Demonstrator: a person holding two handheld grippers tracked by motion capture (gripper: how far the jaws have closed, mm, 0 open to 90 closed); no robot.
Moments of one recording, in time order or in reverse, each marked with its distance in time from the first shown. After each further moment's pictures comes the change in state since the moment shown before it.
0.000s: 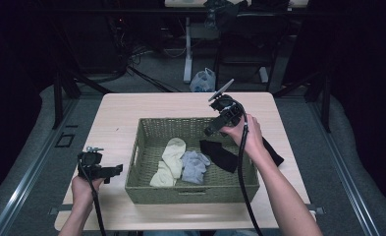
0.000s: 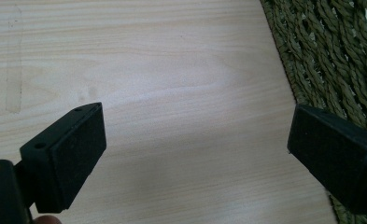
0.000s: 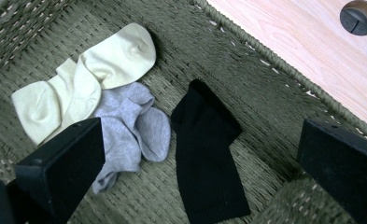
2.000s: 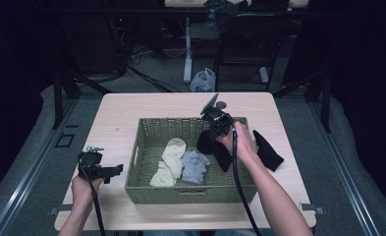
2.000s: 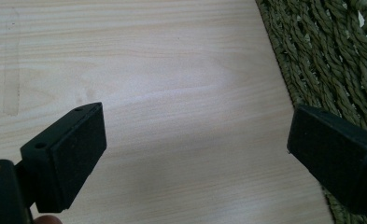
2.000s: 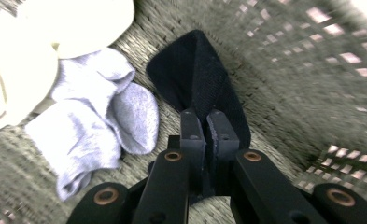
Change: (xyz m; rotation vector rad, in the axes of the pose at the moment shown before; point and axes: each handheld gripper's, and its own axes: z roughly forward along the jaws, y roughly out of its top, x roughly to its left) left arm 0.000 0.000 0.000 -0.003 -0.007 0.003; right arm 0.008 0.001 0.050 0.177 -0.077 -0.013
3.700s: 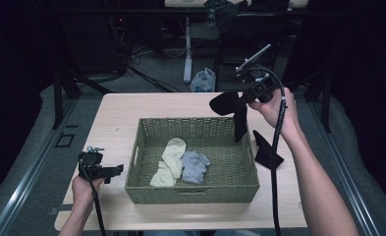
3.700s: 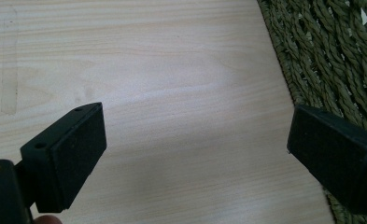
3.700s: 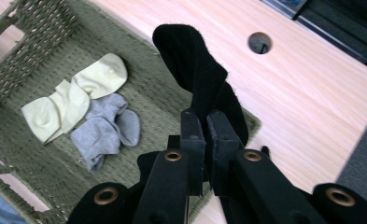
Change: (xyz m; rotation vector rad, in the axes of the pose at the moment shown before) left arm -0.001 0.000 0.001 0.002 0.005 0.003; right arm -0.047 -0.032 -0.167 -0.253 -0.032 0.065
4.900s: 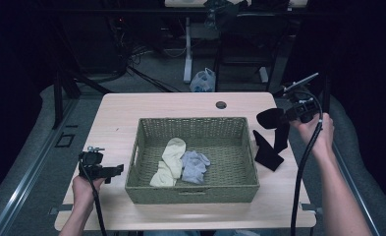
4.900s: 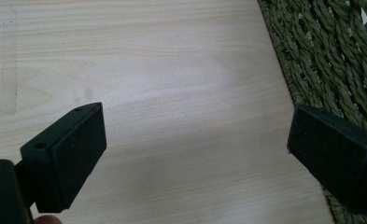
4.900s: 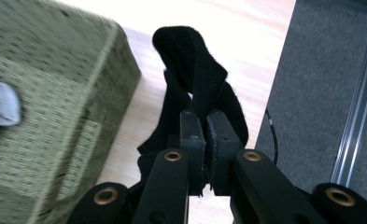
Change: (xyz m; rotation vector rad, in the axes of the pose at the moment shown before) left arm -0.001 0.000 0.000 0.002 0.005 0.000; right arm -0.102 -0.101 0.040 0.073 -0.157 0.274
